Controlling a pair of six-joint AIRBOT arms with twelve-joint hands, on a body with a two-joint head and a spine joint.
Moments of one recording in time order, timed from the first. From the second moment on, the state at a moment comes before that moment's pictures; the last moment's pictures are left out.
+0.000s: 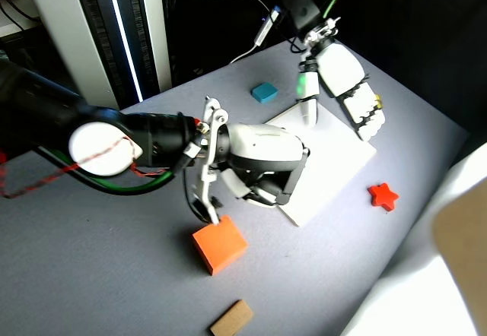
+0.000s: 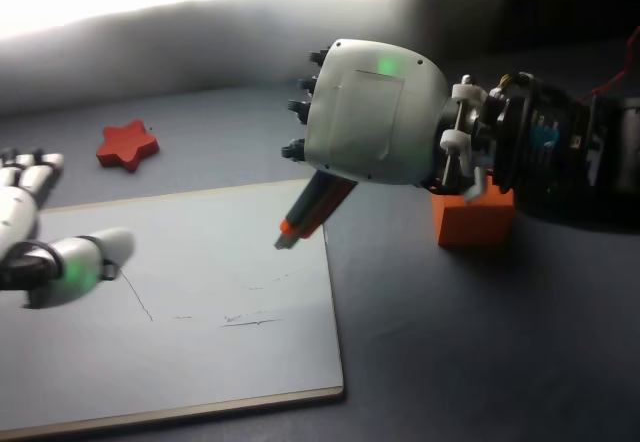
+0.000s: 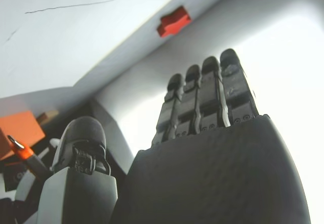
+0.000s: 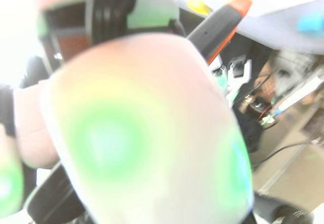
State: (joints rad) left arm 0.75 -0.83 0.73 -1.26 -1.04 1.75; right arm -0.37 -1.42 1.40 -0.63 0.61 -1.24
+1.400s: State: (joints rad) left arm 0.80 -0.81 0.80 -1.27 -0.96 1.70; right arm -0.44 -1.79 1.75 -0.57 0.82 -1.47
